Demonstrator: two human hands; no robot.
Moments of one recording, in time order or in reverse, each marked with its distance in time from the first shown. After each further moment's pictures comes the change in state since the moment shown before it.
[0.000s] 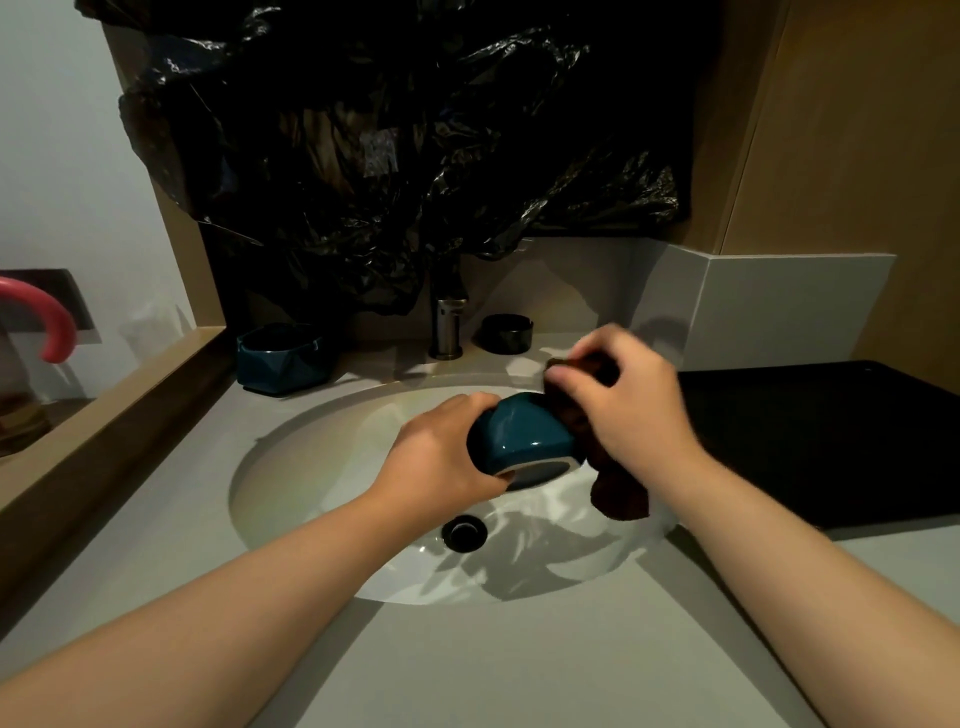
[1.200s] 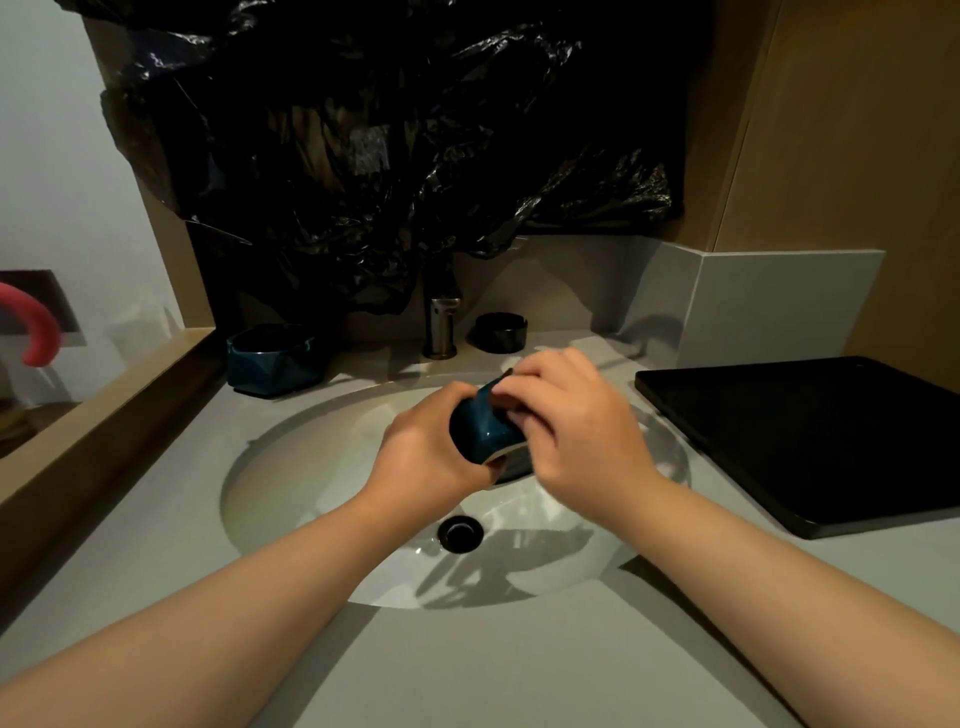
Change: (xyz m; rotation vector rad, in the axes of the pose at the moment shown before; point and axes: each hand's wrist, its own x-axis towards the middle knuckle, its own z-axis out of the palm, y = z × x) left_hand -0.001 0.004 -0.002 -0.132 0.098 -0.087; right_hand -0.021 -0.010 0.019 -0.285 -0.073 -0.516
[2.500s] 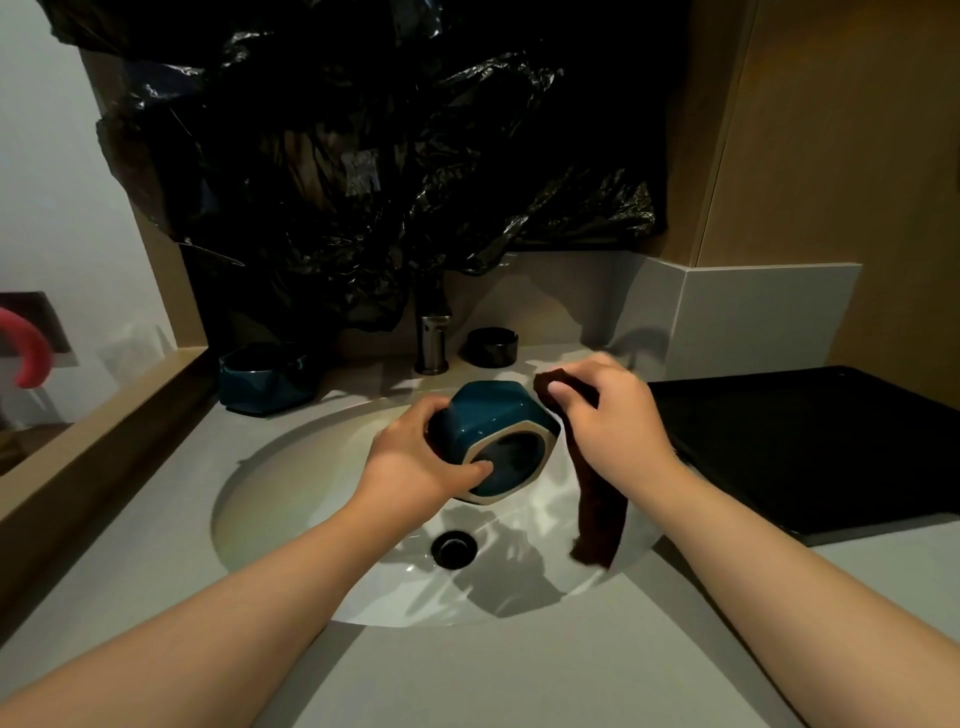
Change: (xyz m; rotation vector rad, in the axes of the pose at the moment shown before) left_hand 0.007 -0.004 -0.002 -0.155 -0.010 -0.198; right_hand 0.011 0.033 -0.007 0.192 0.028 0.572
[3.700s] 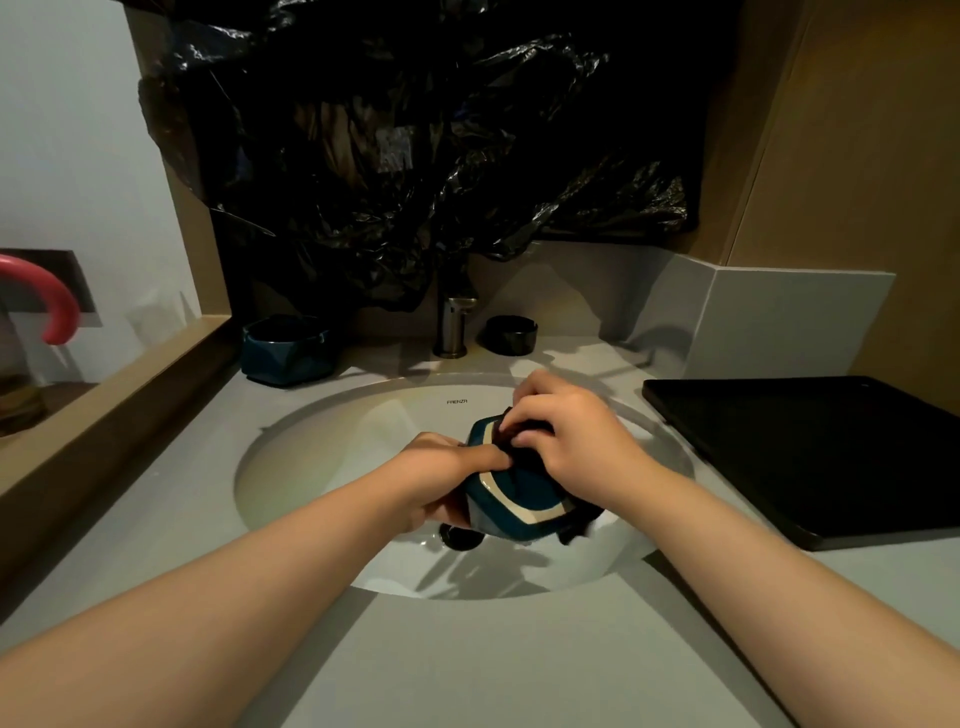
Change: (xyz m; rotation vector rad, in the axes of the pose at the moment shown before) left_hand 0.005 -0.013 0.003 -0.464 -0.420 -0.543; right_hand -0.012 -0.017 0.021 -0.196 -0.408 -0.342
